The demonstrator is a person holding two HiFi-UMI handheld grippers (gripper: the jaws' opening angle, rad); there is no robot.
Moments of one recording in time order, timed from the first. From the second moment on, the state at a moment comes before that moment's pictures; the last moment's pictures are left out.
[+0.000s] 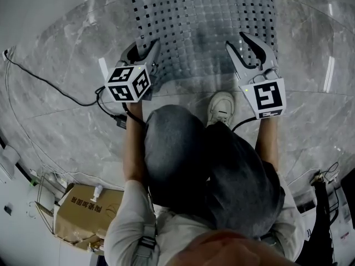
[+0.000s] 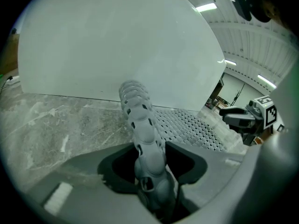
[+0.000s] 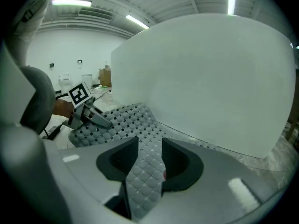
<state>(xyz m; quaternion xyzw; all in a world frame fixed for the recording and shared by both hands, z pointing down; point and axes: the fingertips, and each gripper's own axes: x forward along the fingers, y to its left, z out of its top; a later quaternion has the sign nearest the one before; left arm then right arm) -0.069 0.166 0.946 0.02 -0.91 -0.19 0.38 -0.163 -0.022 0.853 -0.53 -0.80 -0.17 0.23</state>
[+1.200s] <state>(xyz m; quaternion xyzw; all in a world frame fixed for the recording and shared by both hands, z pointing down) -0.078 0.120 0.846 0.13 -0.94 -0.19 0.27 -0.146 -0.008 0.848 -0.54 -0.80 -0.15 0.22</state>
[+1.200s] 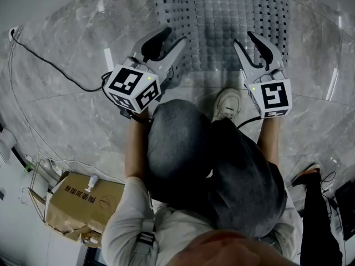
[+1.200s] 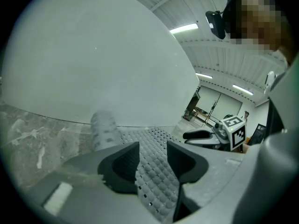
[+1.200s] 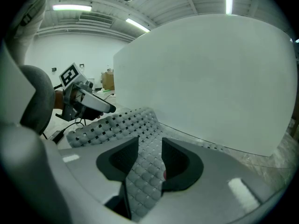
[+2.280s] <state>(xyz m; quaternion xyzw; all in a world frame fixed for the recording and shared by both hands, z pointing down) -0.092 0.112 0.818 0.13 -0.96 -0.11 0.22 -0.151 -0.006 0.815 -0.54 -0.81 -0.14 0.18</state>
